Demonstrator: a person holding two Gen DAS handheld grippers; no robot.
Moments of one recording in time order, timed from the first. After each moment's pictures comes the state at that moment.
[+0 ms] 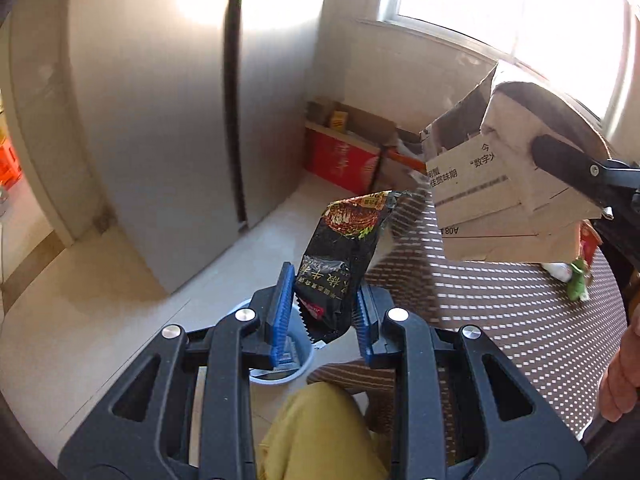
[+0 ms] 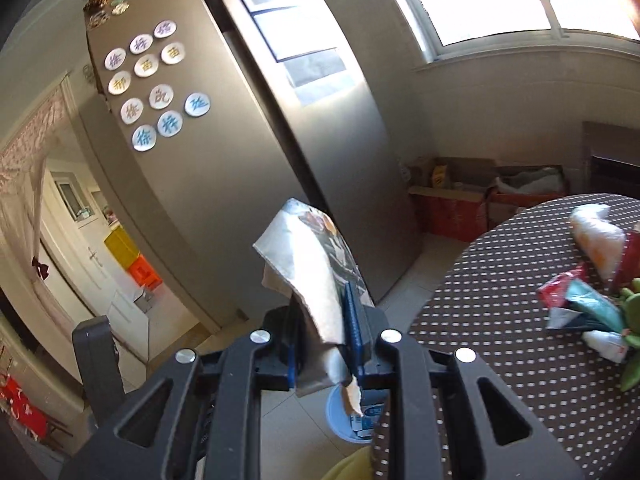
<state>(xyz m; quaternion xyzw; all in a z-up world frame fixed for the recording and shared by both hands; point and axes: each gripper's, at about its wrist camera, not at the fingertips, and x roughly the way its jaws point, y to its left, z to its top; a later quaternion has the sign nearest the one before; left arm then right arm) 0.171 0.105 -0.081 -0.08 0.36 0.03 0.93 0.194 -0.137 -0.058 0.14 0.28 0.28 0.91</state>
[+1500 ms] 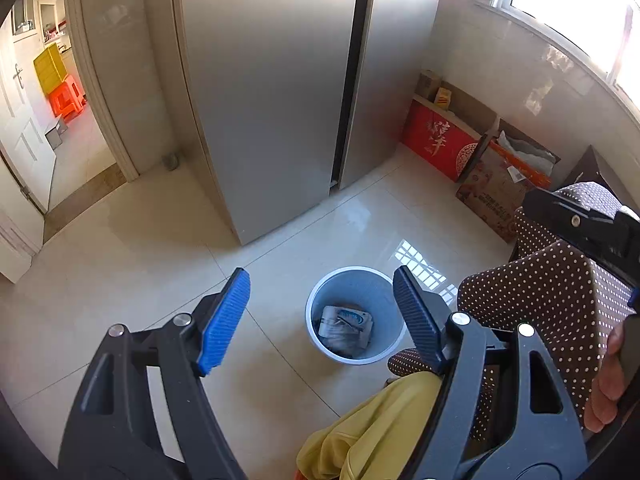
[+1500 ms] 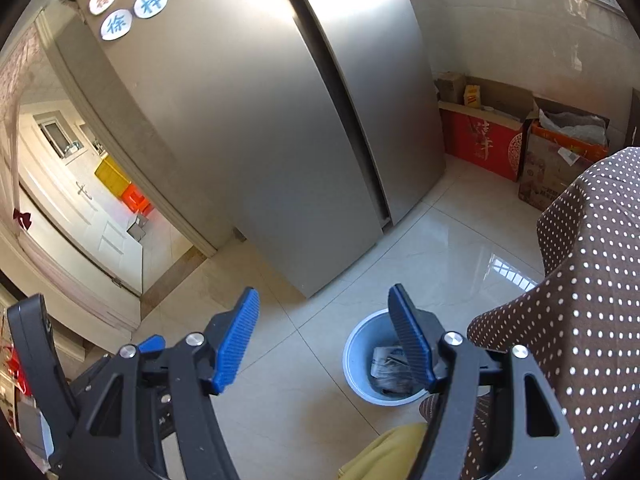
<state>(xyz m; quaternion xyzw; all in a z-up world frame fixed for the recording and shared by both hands) 0.169 0.241 -0.136 -0.12 0.42 0.16 0.88 0.259 0.008 -0.150 0.07 0.42 0.30 0.85</state>
